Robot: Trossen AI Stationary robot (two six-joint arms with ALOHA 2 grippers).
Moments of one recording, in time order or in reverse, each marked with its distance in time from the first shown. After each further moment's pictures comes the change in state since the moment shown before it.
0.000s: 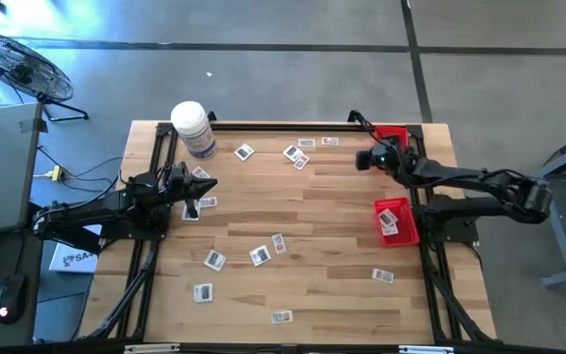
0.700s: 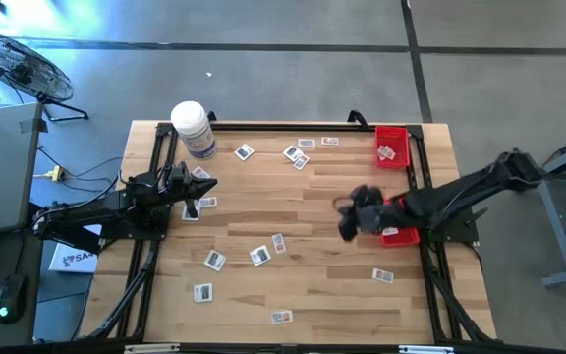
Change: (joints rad) left arm 0.000 0.000 0.000 0.000 0.000 0.000; right arm 0.881 0.089 0.293 -0.313 -0.049 0.351
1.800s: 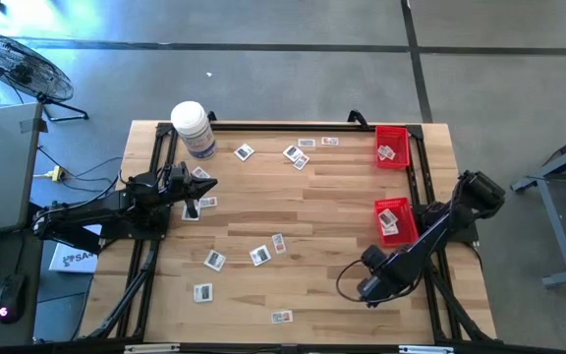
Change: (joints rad) left arm 0.000 0.000 0.000 0.000 0.000 0.000; right arm 0.454 0.517 0.233 -0.526 -0.529 0.677
